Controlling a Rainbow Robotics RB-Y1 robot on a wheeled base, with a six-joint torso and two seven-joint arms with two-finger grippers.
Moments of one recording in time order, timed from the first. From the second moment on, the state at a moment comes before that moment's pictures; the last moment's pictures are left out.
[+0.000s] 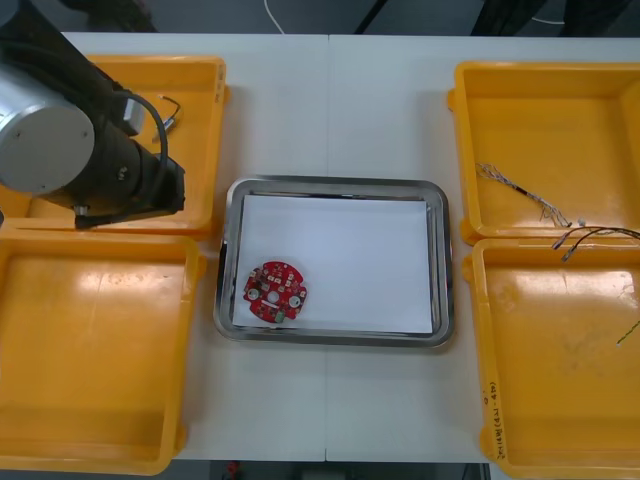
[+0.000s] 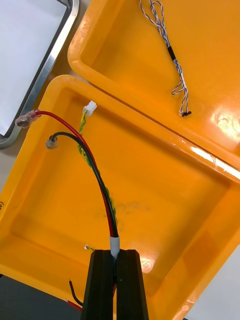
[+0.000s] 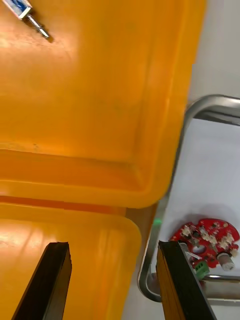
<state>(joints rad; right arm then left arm) -0.09 -0.97 -0.47 -2.49 -1.20 1.92 1.47 -0.57 0.60 -0.12 -2.08 0.62 1.91 -0.82</state>
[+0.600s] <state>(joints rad) -0.09 -0.97 -0.47 -2.49 -1.20 1.92 1.51 -0.72 0.61 -0.03 -1.71 0.55 1.89 -0.82</state>
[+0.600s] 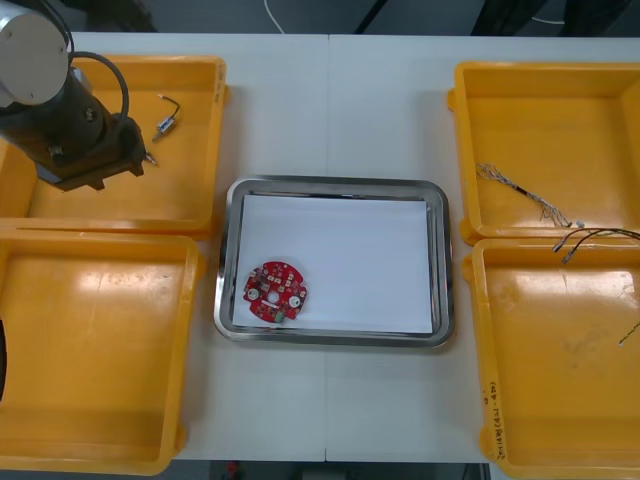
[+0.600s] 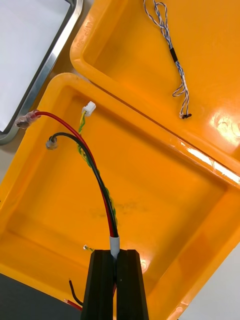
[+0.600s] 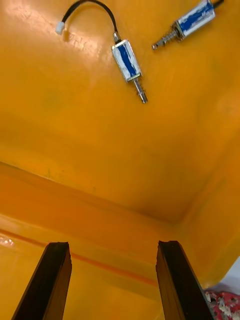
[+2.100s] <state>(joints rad) -0.64 -0.97 0.26 -2.47 -1.05 1.92 1.56 -0.95 0.54 -0.11 -0.94 0.49 1.29 -0.82</state>
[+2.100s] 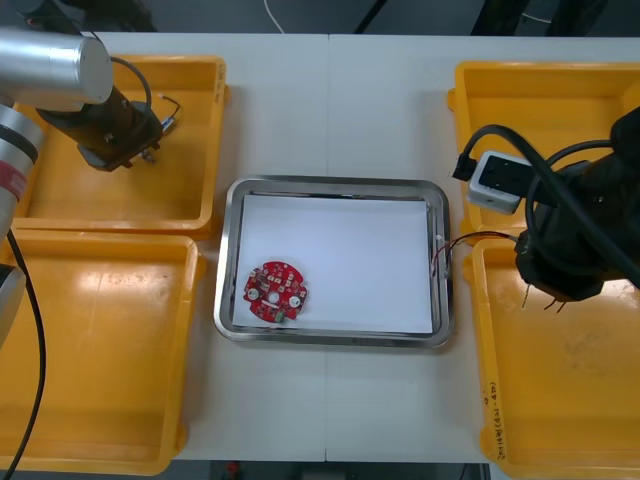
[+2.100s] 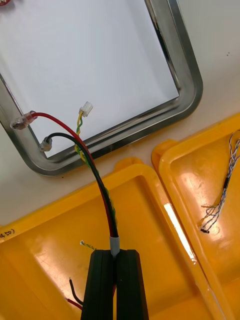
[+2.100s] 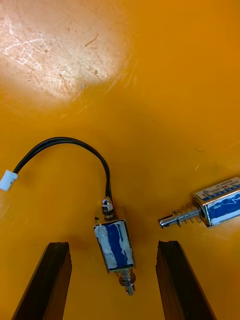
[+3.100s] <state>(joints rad) -0.80 -0.61 0.59 -2.10 -0.73 1.92 1.91 -0.96 0.54 -0.14 -0.91 0.46 1.30 -0.82</state>
